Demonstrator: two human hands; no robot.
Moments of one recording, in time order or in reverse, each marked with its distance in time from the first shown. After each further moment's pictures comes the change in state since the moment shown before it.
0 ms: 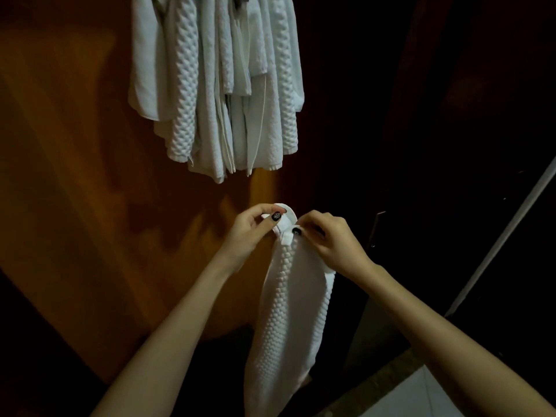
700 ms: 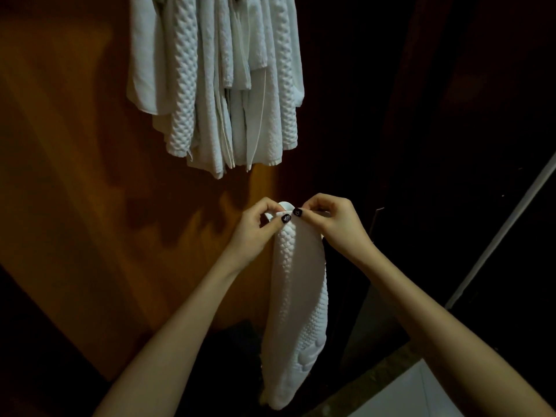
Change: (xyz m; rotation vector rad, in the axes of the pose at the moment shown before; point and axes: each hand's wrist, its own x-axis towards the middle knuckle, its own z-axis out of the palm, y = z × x) left_hand 0.001 -0.008 0.004 0.267 0.032 0.183; right_hand 0.016 -0.006 -0.008 0.379 0.056 0.293
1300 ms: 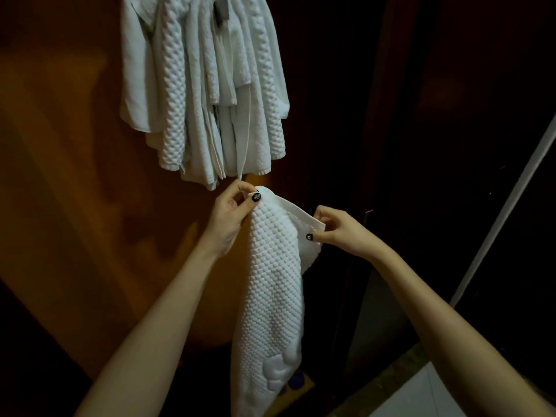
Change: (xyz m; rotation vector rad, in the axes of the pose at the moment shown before) left_hand 0.024 0.015 -0.021 -0.317 0.051 0.006; right_hand -0.005 0.037 -0.041 -0.068 -0.279 0.131
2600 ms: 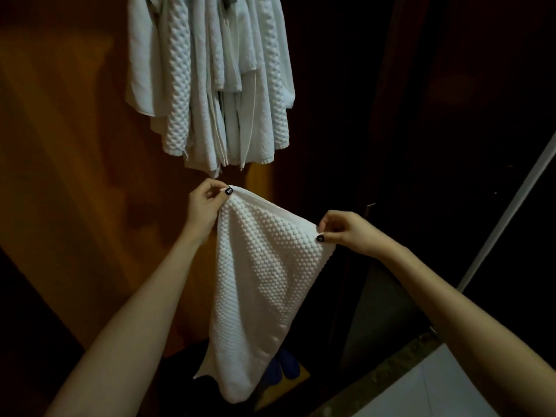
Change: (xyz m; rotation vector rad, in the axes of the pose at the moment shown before) left_hand 0.002 -0.041 -0.056 0.375 0.318 -0.014; right_hand -0.013 0.020 -0.006 -0.176 -0.064 0.071
